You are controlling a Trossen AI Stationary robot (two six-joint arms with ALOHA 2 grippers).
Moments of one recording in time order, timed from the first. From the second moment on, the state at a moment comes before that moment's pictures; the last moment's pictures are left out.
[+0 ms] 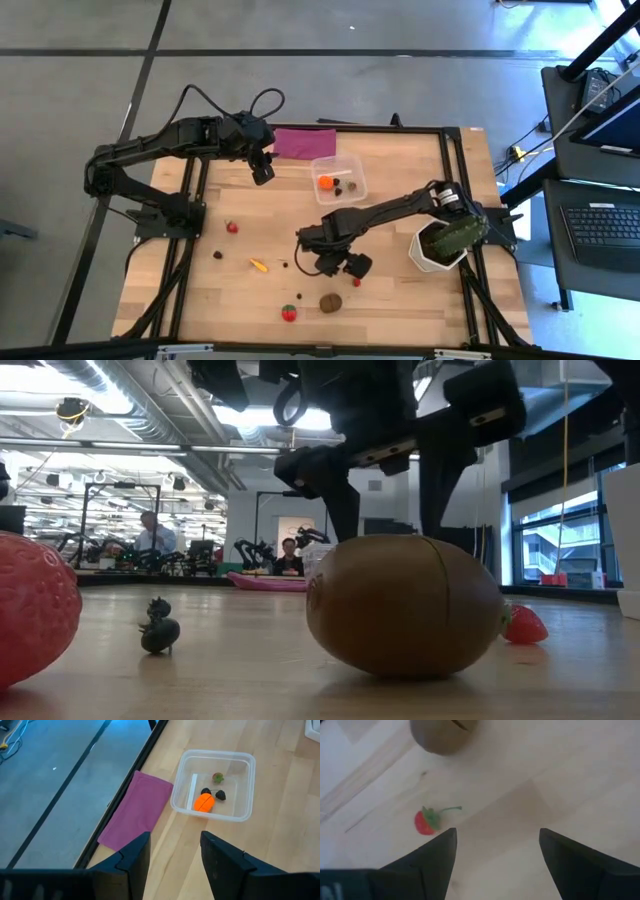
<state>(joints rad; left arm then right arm) 0.24 1.25 1.42 -1.00 -0.30 -0.05 0.21 2.19 1.81 -1.06 -0.31 -0.73</state>
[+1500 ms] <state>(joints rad) 0.24 1.25 1.42 -1.00 -0.30 -0.04 0.05 2.17 2.05 -1.24 -0.21 -0.69</state>
